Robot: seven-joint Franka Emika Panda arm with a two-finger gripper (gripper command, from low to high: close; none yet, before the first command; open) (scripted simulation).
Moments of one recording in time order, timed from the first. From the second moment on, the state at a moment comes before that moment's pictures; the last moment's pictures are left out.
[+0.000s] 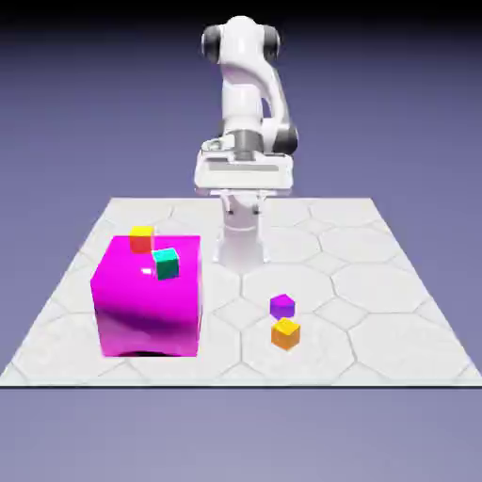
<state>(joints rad) 0.01 -0.53 0.02 -2.80 0.00 3.03 0.71</state>
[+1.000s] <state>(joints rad) 0.08 0.29 0.15 -2.68 -0.05 3.01 0.24</state>
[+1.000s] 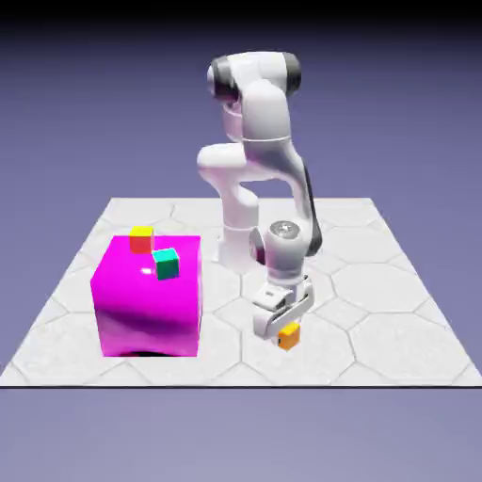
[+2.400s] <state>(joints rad) -0.31 -0.49 -0.35 -2.65 -0.19 2.23 0.78</state>
